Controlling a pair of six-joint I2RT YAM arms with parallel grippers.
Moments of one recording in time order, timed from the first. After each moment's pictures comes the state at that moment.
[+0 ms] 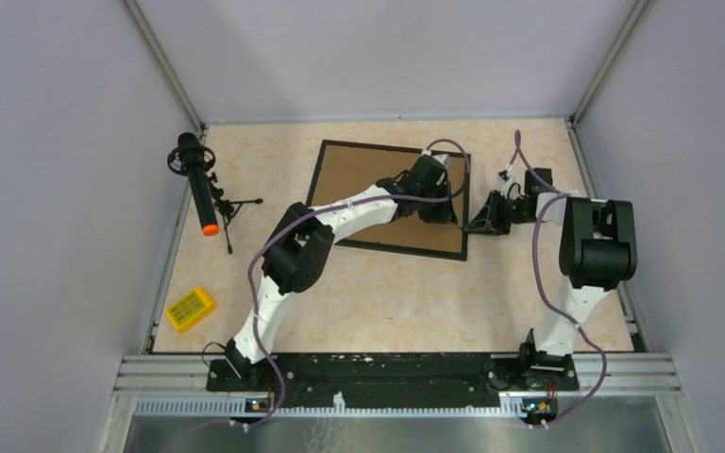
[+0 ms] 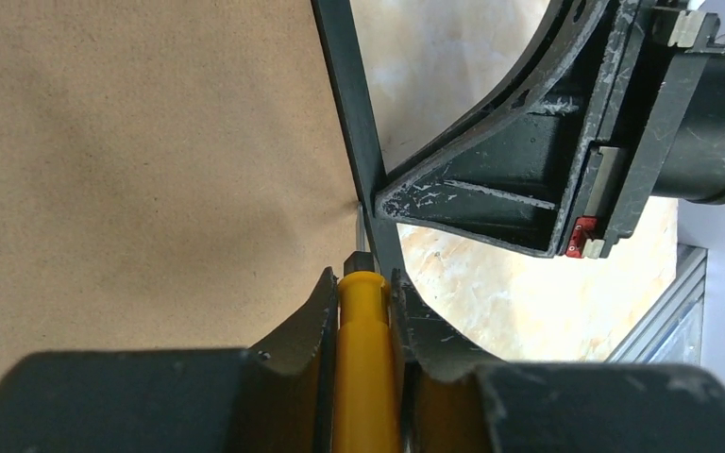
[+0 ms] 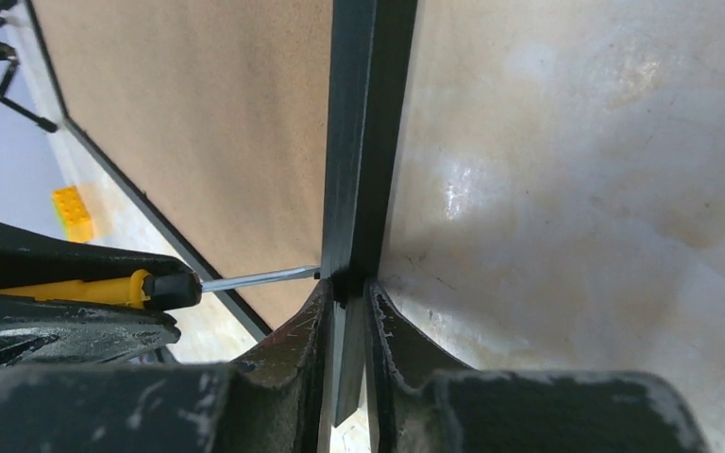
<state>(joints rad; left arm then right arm) -0.82 2.25 1.81 -0.28 0.20 -0.72 -0.10 1.90 1.02 -0.25 -0.79 0.22</state>
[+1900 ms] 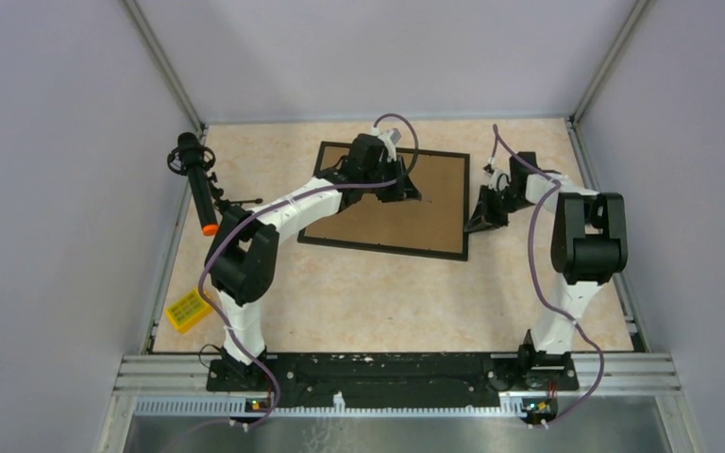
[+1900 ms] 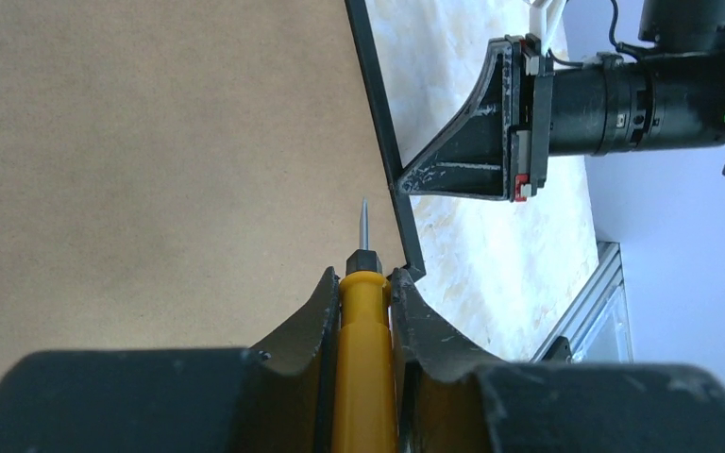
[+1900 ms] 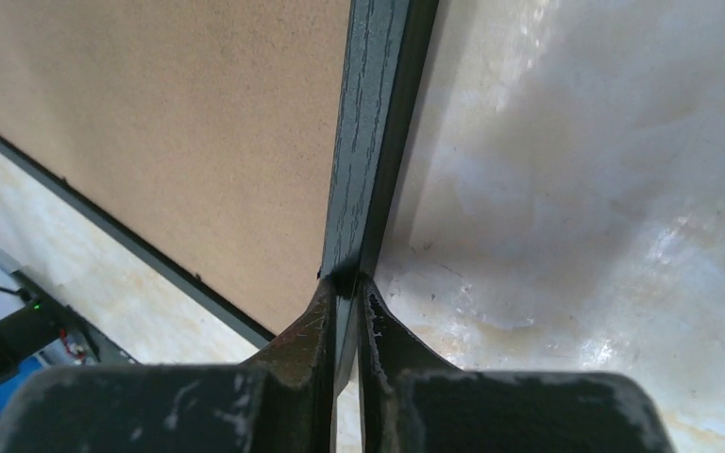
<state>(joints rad) -0.62 1.92 1.48 -0.13 0.36 -0.66 0.00 1.91 1.21 -0.57 -0.55 0.08</state>
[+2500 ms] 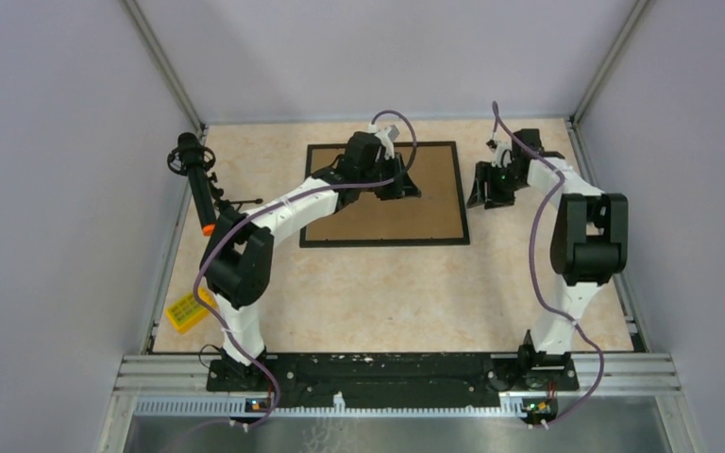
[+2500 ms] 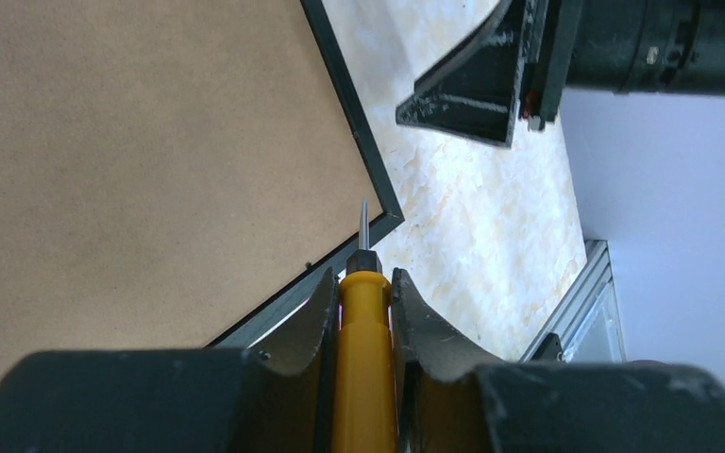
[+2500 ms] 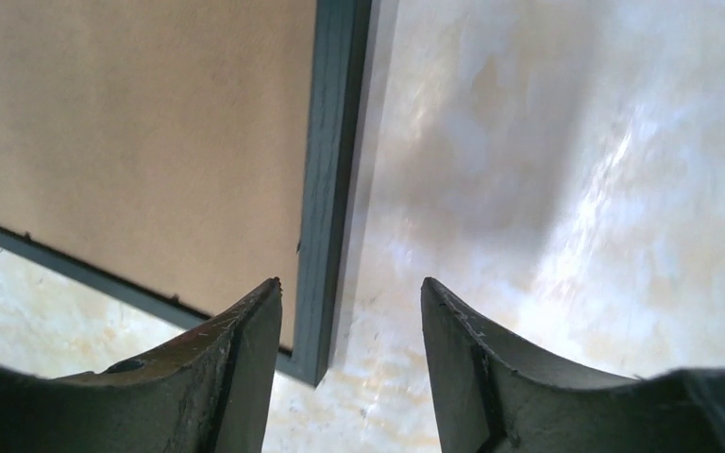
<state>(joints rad) -0.61 1.90 1.47 -0.11 0.38 -0.66 0.01 1.96 1.43 -0.62 -0.42 0.00</state>
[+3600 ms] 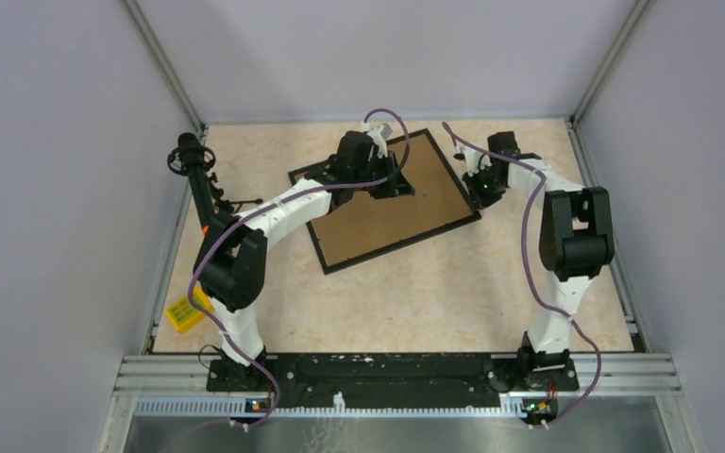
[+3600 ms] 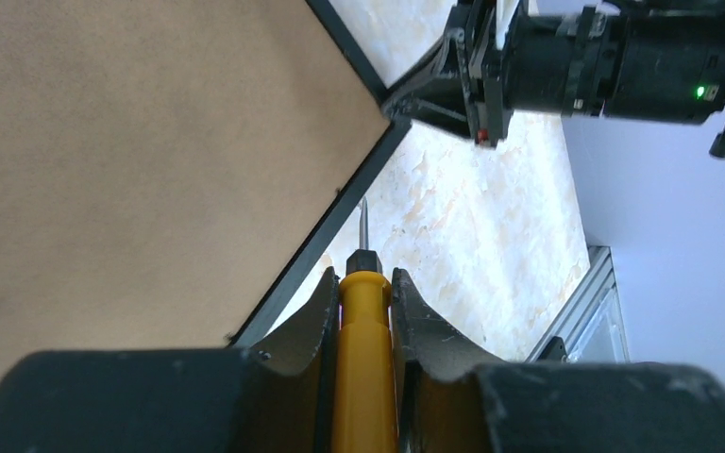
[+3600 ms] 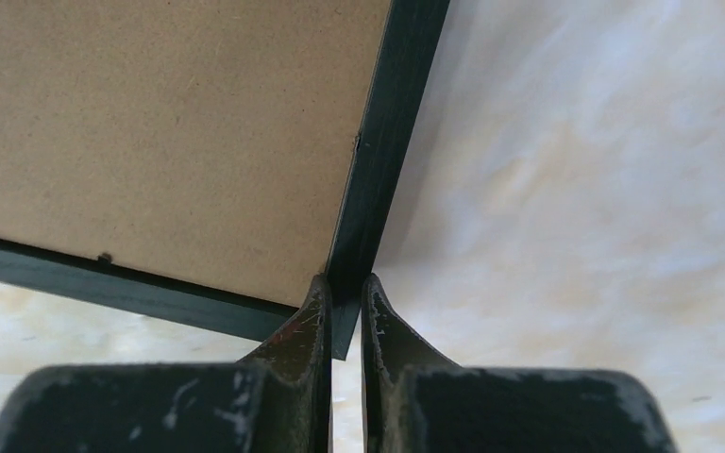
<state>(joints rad) -0.59 1.85 1.43 -0.10 0.38 -0.65 0.12 1.95 1.37 -0.56 -0.24 -0.39</state>
